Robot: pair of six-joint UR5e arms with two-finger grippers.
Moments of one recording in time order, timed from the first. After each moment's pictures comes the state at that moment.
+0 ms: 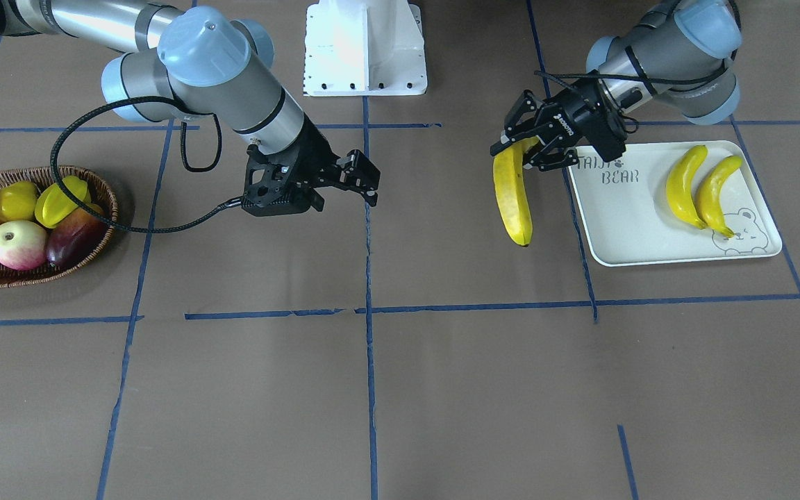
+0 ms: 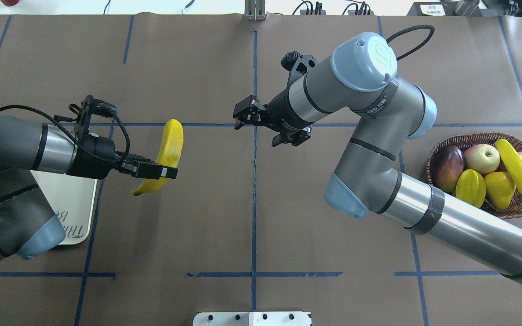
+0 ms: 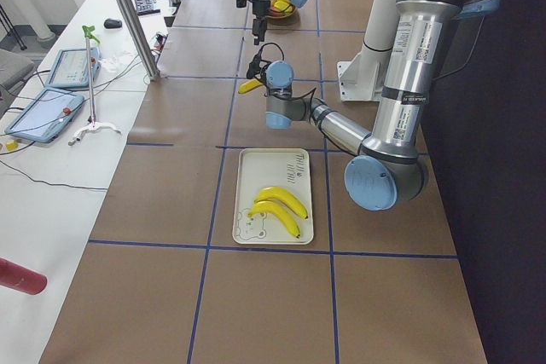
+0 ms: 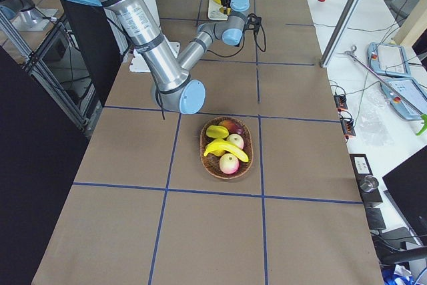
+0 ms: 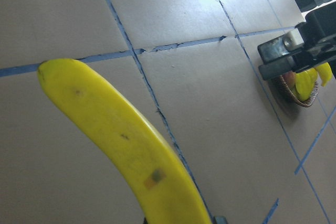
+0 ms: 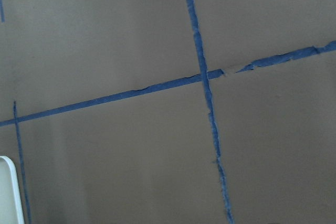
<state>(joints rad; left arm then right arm) -0.75 -1.74 -1.76 -2.76 -2.18 -1.14 0.67 -0.89 1.64 -1.21 2.10 1.46</state>
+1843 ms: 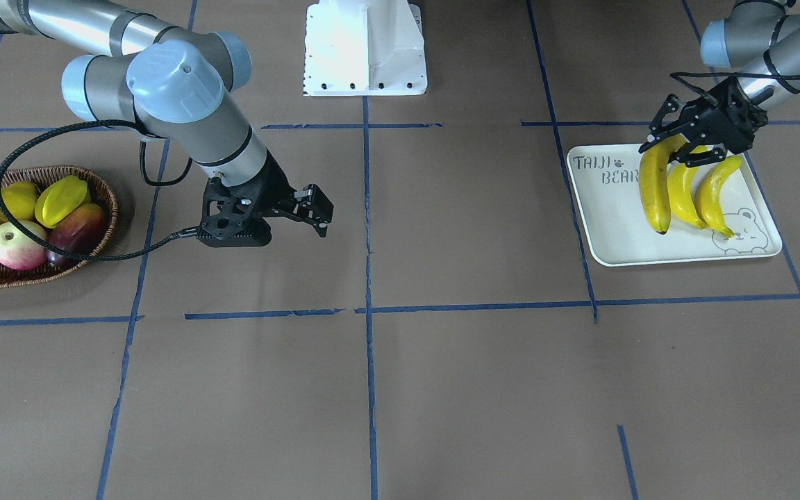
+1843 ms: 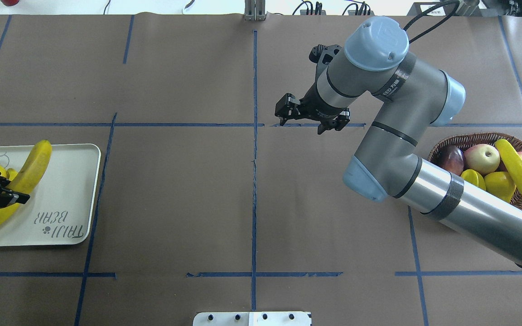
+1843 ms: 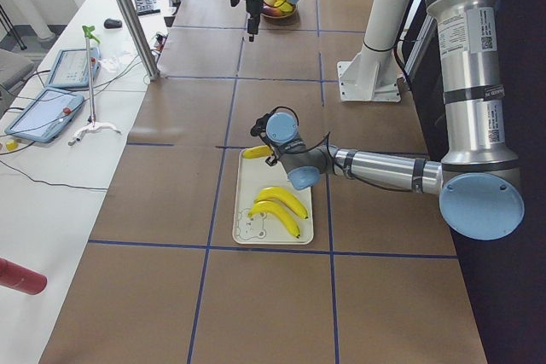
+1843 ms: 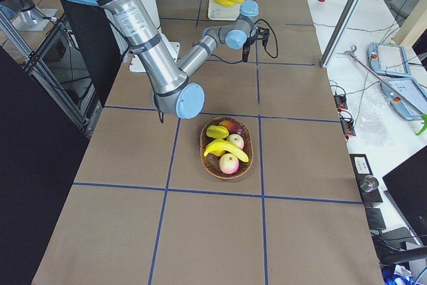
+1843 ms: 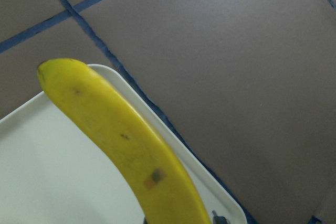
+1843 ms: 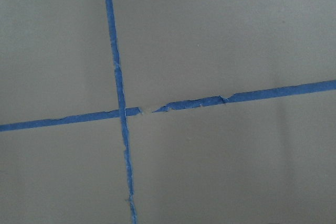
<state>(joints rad) -0.97 -1.35 -1.77 -2.52 -2.43 -0.35 0.72 -0.93 1.64 -1.36 2.09 1.28</state>
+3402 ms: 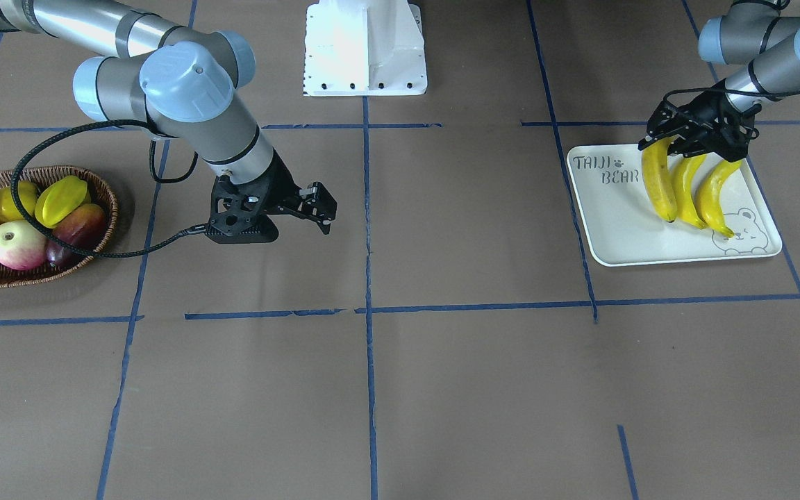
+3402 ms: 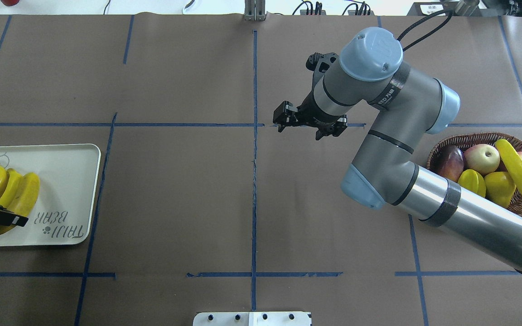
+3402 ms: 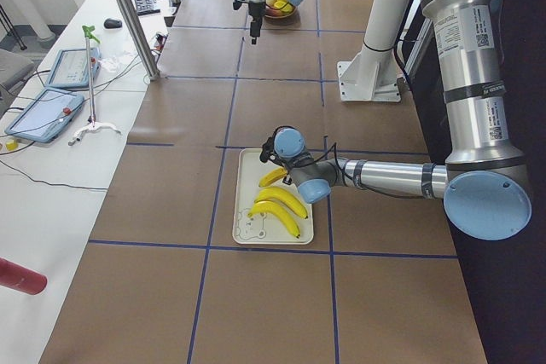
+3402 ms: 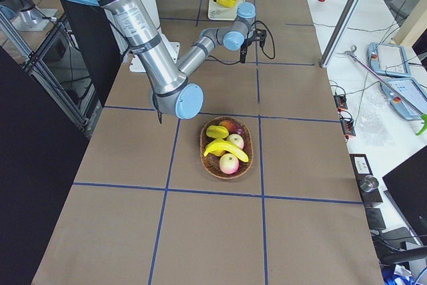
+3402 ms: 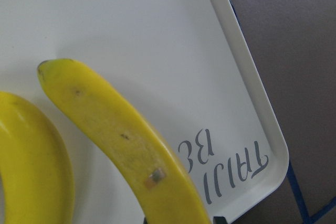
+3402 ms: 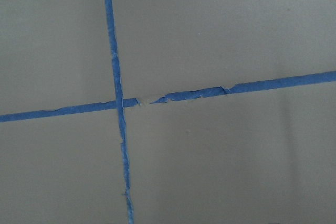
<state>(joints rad) -0.88 -1.33 -1.72 -2.52 -2.41 -0.66 0.70 -0.93 1.64 -1.35 2.07 1.28</state>
